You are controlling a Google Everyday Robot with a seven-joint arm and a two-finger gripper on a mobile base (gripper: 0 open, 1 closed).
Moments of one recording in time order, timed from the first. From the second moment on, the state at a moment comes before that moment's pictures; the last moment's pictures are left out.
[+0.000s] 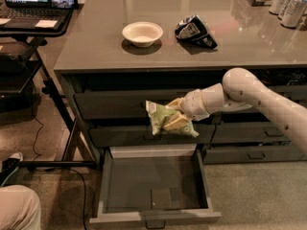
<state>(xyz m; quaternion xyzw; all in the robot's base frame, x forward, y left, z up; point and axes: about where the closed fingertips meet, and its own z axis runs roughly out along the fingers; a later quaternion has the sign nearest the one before) 0.604 -0.057 0.684 -0.64 0.60 0.28 0.38</state>
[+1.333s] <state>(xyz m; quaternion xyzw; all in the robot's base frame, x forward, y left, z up) 0.598 0.097 0.842 -0.72 0.49 0.26 0.41</state>
